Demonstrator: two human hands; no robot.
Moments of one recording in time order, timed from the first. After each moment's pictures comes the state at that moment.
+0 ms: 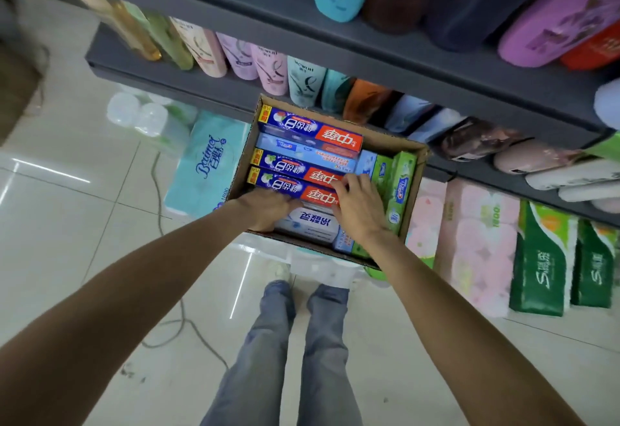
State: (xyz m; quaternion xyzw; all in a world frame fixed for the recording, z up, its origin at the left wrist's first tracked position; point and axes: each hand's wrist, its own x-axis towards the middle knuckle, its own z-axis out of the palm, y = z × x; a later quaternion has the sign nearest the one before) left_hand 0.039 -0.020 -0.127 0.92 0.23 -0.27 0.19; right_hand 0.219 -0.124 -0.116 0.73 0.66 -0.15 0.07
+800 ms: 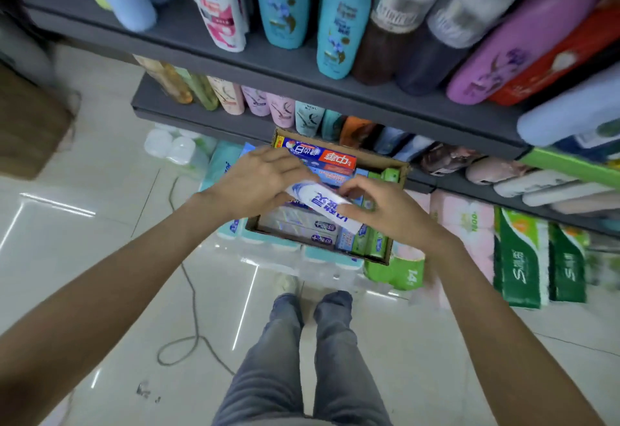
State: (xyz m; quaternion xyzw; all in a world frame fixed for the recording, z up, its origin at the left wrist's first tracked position) left_hand 0.009 -0.001 0.072 0.99 0.11 0.08 0.10; right_hand 0.218 -0.137 0.081 0.66 0.59 -0.41 -0.21
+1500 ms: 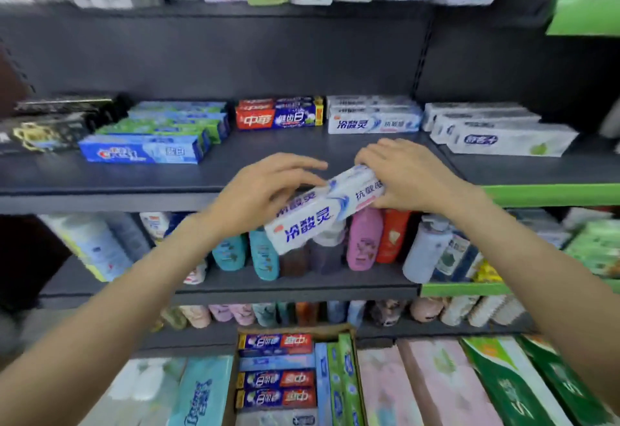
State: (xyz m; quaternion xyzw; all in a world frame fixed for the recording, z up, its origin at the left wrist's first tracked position) left_hand 0.147 0.044 0.355 0.94 -0.09 0.33 0.06; right_hand 0.362 -0.108 0.372 0.67 0.71 0.23 -0.04
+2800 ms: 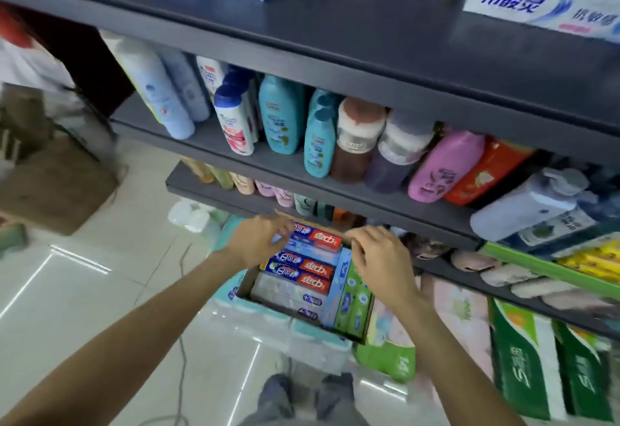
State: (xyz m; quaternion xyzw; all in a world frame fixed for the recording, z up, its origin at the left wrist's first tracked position) left_hand 0.051 -0.006 0.104 0.88 0.41 0.00 0.24; right_hand 0.261 -0.134 0.122 0.72 0.66 -0.05 -0.18
